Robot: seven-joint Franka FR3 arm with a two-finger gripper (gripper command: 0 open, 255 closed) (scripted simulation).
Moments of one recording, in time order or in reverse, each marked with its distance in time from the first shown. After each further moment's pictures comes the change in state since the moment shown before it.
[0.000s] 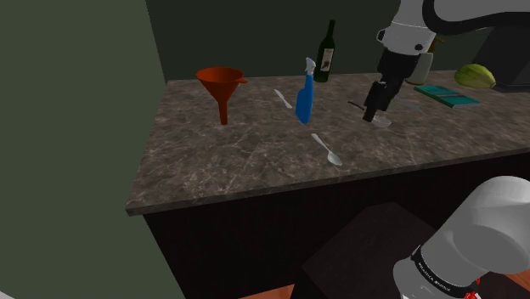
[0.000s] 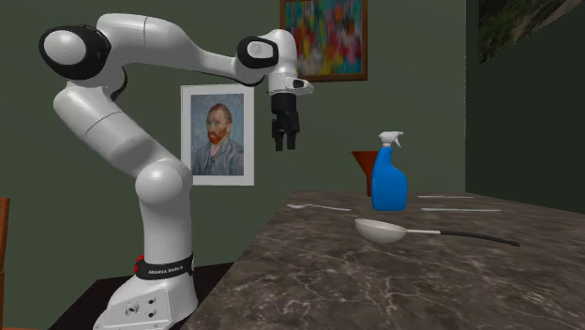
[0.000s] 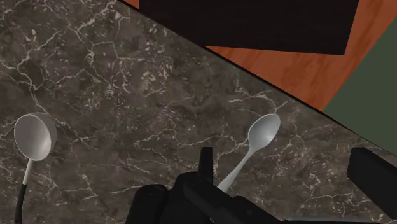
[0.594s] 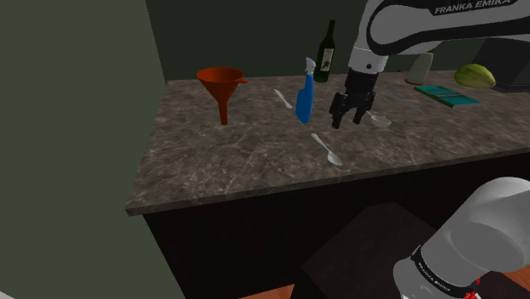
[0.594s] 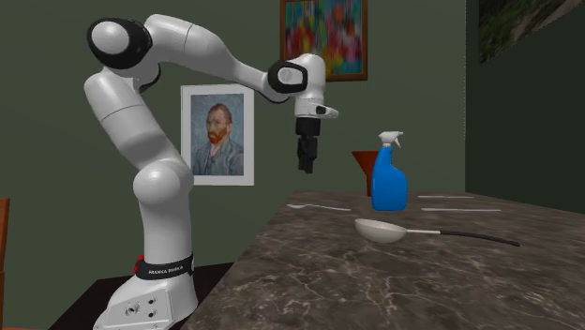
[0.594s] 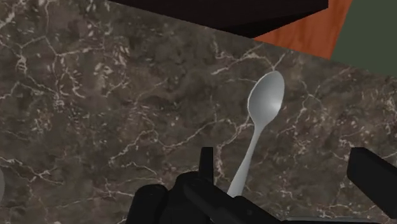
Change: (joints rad) arm -0.045 0.264 0.006 0.026 0.098 0.168 0.188
